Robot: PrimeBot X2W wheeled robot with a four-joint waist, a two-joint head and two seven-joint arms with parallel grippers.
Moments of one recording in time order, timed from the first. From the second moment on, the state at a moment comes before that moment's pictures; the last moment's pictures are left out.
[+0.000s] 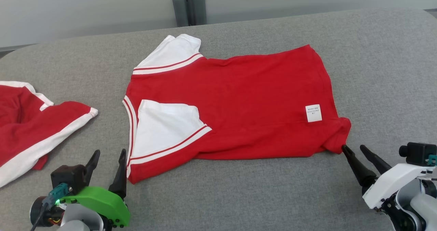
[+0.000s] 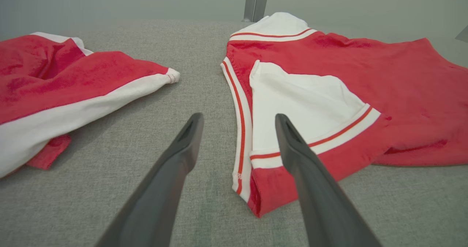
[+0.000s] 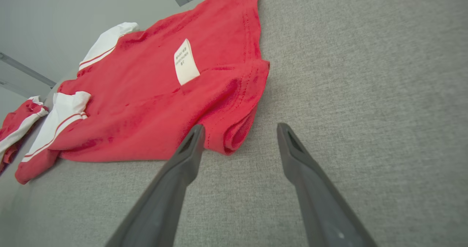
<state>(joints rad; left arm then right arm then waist) -0.26 0.64 -0.79 0.11 -0.99 0.37 -0.26 -0.25 -0.62 0.62 0.36 1.14 0.13 -0.21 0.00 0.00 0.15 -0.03</state>
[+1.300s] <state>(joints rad) -0.34 0.62 -0.92 0.23 -1.04 0.29 0.06 -0.36 -0.58 0.71 0.45 1.12 0.13 -0.15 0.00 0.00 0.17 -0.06</state>
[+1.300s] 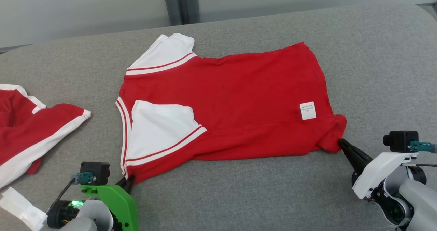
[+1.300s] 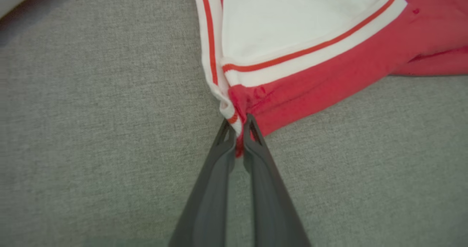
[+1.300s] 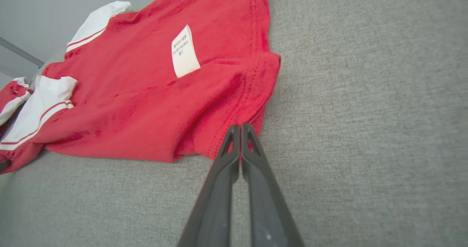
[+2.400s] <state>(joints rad) -0.21 0.82 -0.95 -0.03 -1.11 0.29 0.17 -0.25 -0.81 0.69 0.32 1.31 0.13 0.14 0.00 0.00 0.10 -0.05</state>
